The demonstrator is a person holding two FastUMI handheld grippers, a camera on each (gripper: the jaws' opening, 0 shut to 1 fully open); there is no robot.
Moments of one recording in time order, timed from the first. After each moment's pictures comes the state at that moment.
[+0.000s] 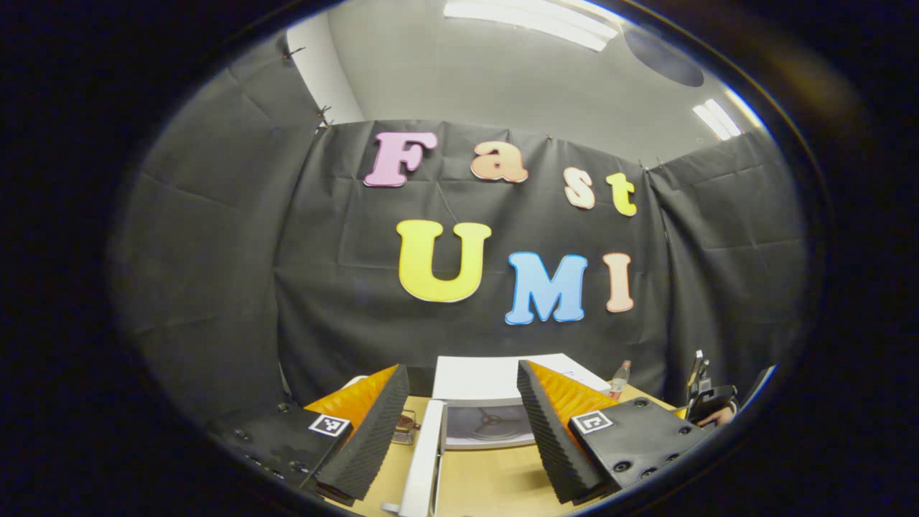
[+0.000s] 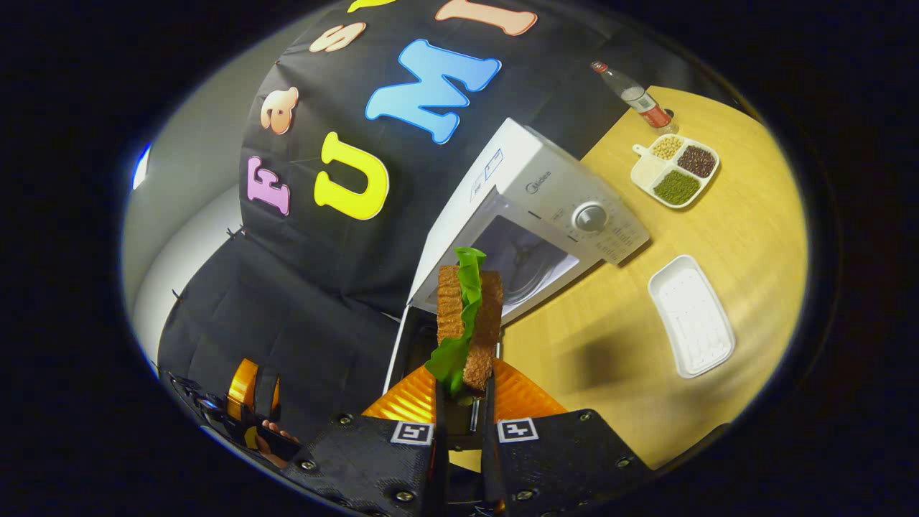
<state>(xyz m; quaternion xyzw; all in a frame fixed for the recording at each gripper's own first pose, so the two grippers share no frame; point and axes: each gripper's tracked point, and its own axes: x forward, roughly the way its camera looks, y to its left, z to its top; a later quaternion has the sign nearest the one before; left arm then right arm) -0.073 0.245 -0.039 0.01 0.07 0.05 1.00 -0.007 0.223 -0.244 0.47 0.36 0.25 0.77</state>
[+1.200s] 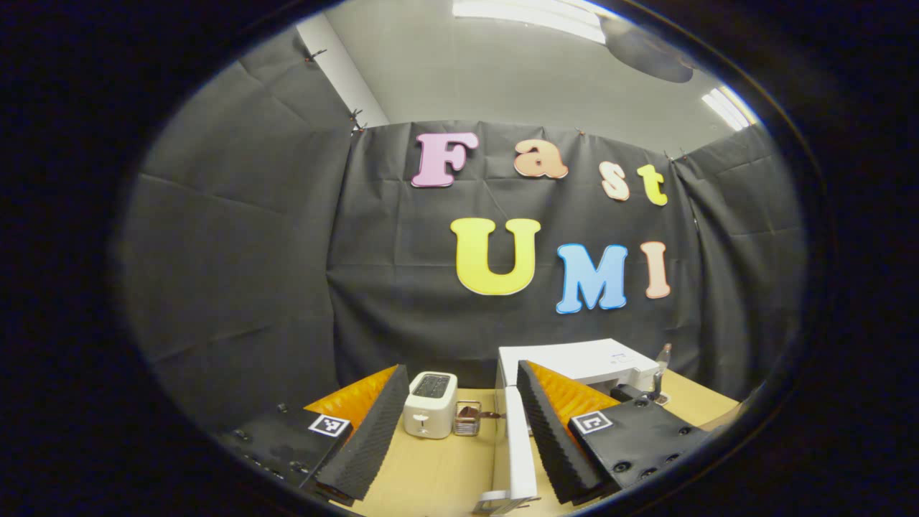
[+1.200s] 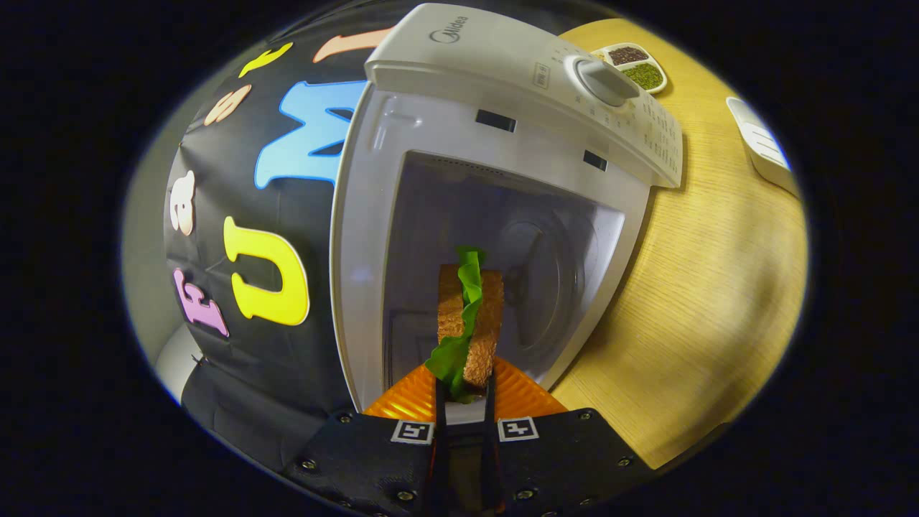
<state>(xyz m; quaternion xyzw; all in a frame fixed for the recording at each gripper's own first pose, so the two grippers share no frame) -0.133 0.360 -0.037 0.04 0.09 0.11 0.99 0.182 0.345 -0.352 0.62 0.25 0.01 0.74</state>
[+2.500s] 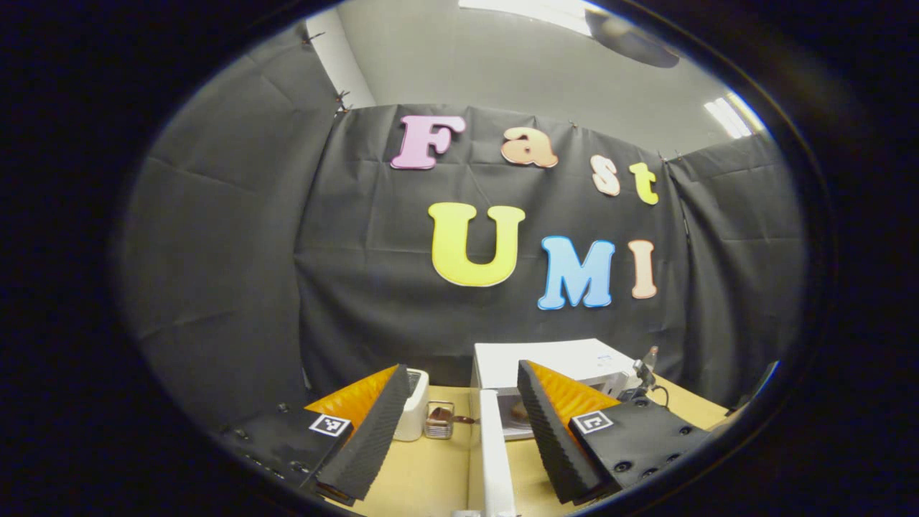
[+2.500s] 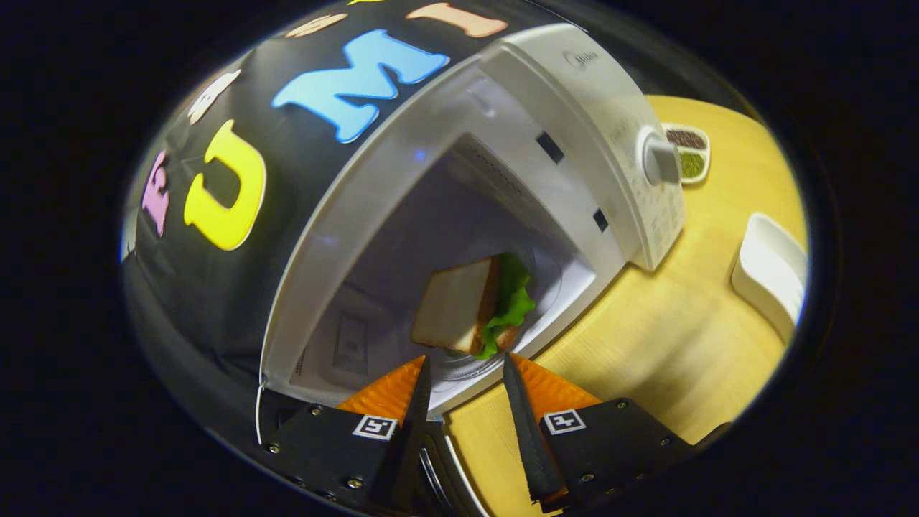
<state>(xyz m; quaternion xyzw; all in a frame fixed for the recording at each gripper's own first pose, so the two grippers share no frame) -0.057 0.322 -0.075 0.01 0.10 0.06 0.99 0.145 0.319 -0.358 0.36 0.33 0.01 0.87</state>
